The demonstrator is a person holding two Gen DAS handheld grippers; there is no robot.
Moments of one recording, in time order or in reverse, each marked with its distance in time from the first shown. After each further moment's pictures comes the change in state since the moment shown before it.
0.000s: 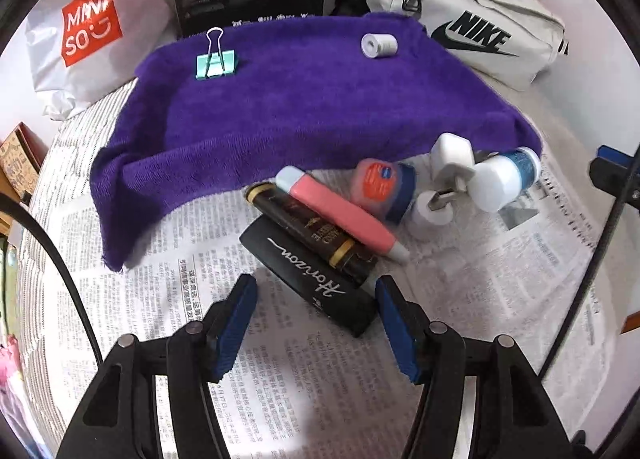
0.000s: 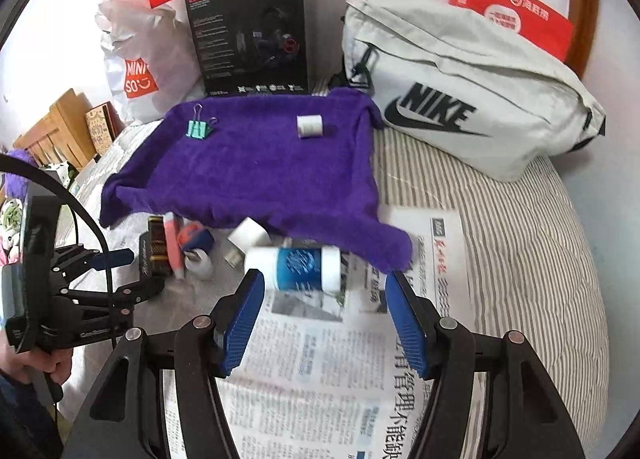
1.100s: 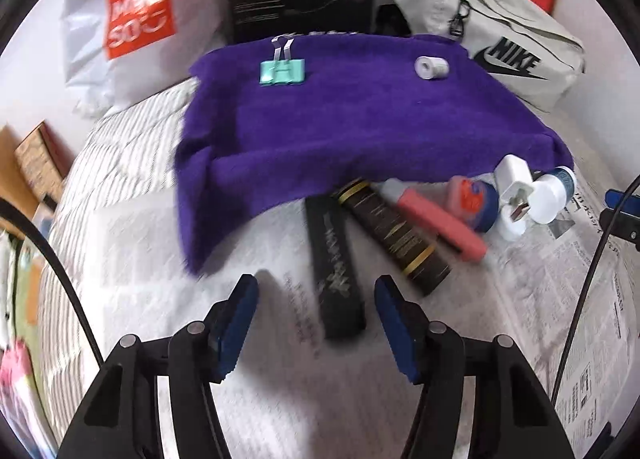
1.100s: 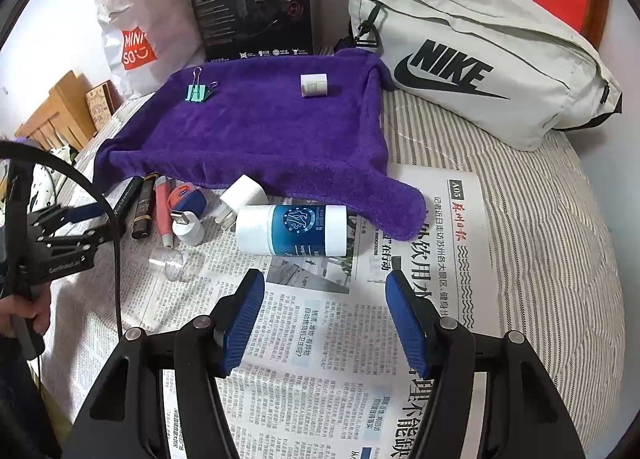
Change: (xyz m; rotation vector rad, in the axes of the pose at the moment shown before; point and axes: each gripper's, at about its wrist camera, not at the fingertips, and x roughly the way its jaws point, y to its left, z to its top) left arm -0.001 0.053 -0.005 -0.012 -0.066 0.029; right arm 0.025 0.000 -0.016 -0.015 0.076 0.030
